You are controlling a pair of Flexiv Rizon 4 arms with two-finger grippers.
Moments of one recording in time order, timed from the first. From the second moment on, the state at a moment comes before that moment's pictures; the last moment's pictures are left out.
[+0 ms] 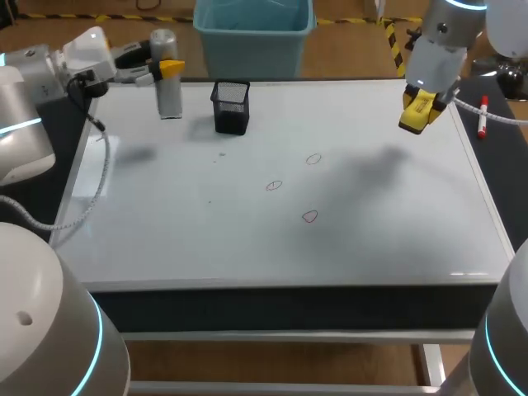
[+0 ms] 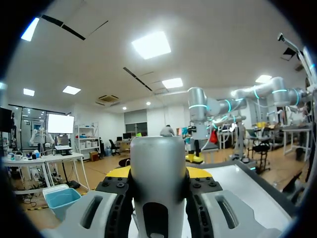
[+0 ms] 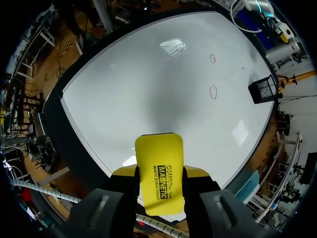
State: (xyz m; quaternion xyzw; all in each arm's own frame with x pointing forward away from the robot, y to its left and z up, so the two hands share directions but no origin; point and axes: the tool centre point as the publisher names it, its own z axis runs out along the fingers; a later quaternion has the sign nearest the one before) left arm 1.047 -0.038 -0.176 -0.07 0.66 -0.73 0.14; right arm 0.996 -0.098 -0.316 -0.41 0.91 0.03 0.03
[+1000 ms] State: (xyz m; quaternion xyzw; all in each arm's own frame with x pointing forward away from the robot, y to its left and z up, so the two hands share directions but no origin) left arm 1.039 -0.218 -0.139 0.07 0.67 -0.74 0.04; right arm 0.996 -0.098 -0.316 -0.41 0.91 0.03 0.03
